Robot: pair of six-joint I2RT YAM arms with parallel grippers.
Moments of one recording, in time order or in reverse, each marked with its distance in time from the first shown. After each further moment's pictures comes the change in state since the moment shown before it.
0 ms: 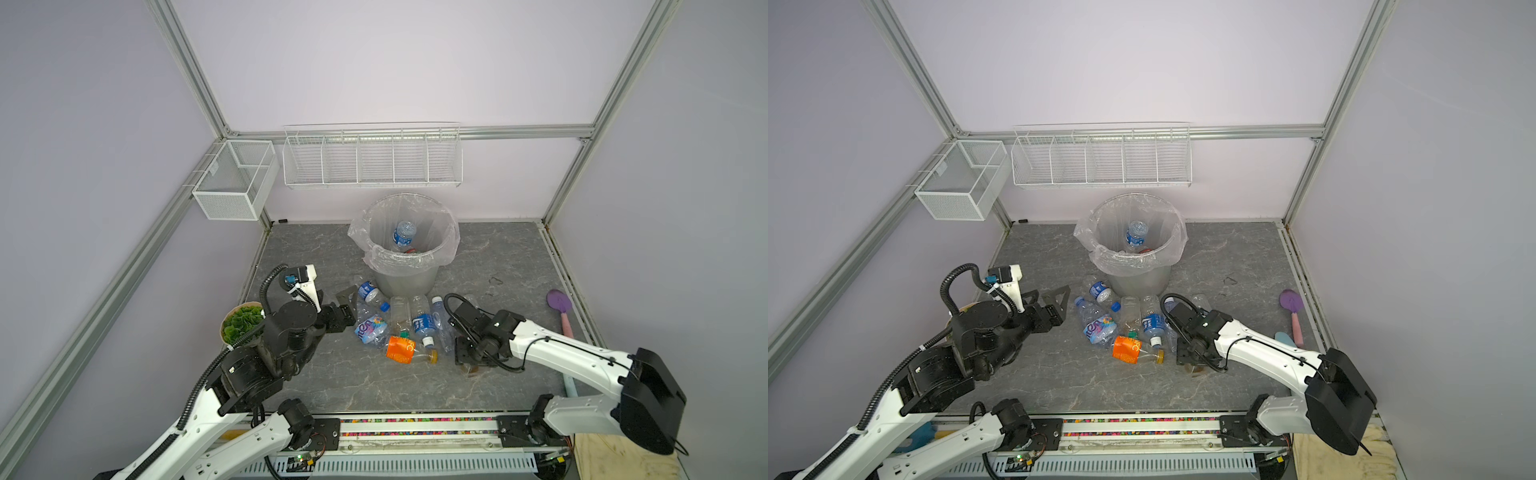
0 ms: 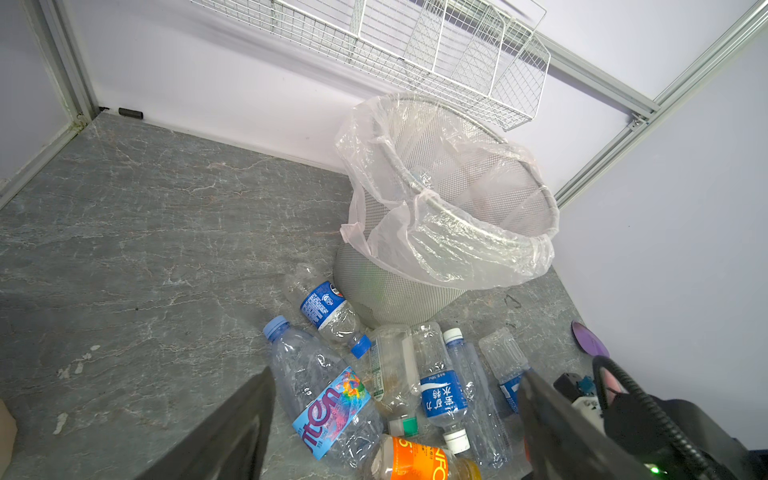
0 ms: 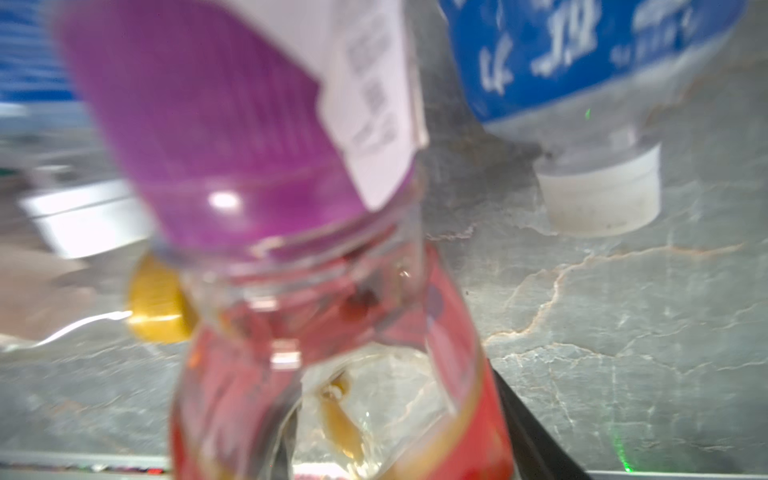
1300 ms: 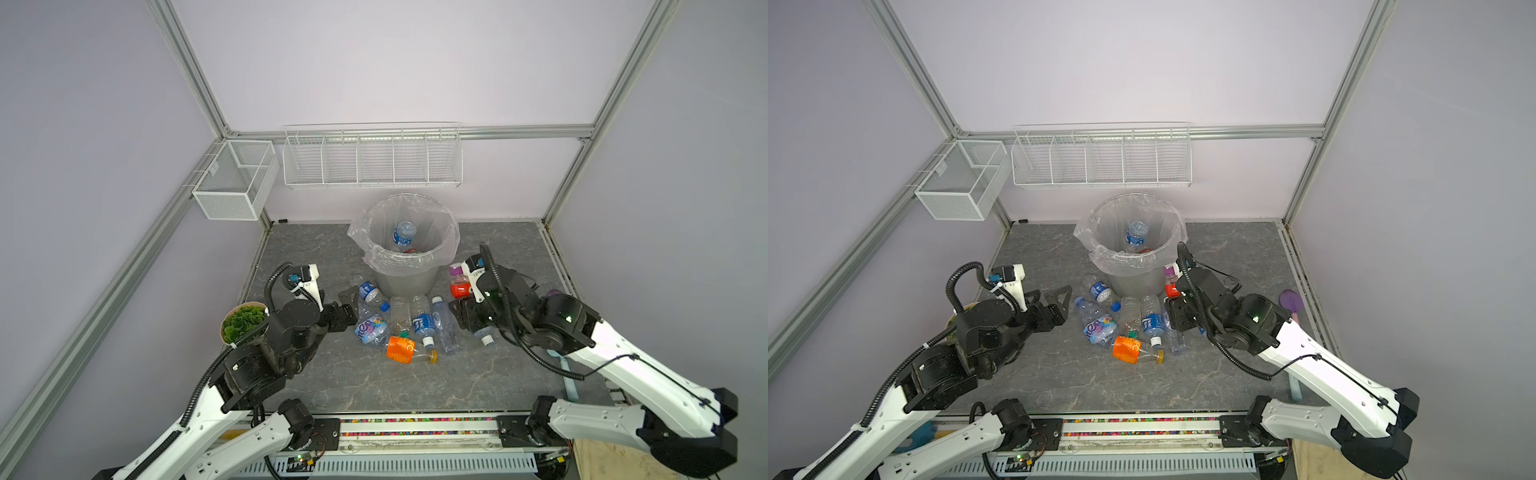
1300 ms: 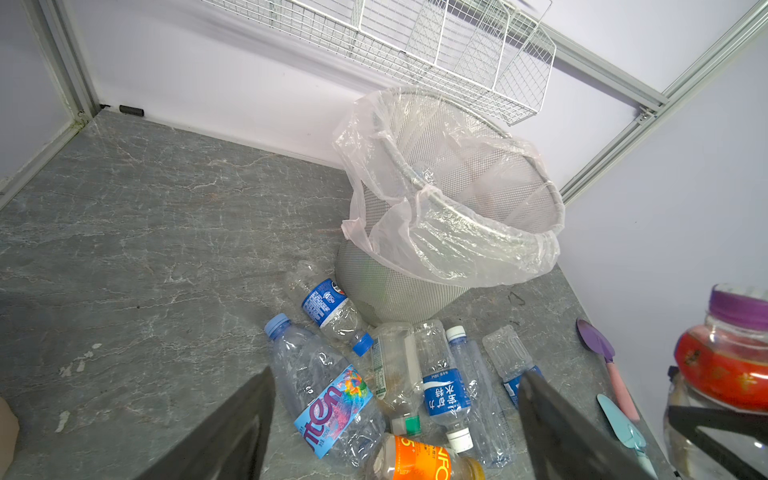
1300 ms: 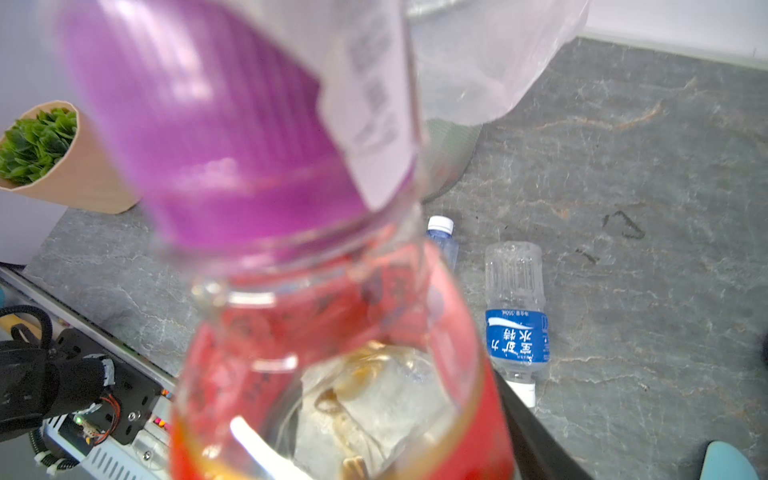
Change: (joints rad) left arm 0.000 0.016 0.000 0.000 -0.002 0.001; right arm 0.077 -0.169 0.476 -0.037 0.189 -0.425
